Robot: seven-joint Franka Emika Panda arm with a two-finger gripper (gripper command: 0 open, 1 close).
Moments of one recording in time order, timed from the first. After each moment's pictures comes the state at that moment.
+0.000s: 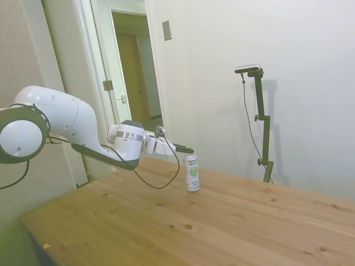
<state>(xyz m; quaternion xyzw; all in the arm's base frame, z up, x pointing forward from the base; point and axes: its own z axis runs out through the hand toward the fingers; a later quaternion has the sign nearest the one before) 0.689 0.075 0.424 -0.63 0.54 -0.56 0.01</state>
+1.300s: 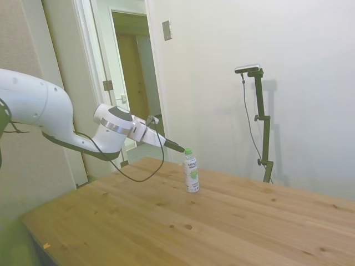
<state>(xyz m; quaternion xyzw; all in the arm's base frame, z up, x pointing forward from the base) 0.622 0.068 0.504 -0.69 0.56 -0.46 0.02</state>
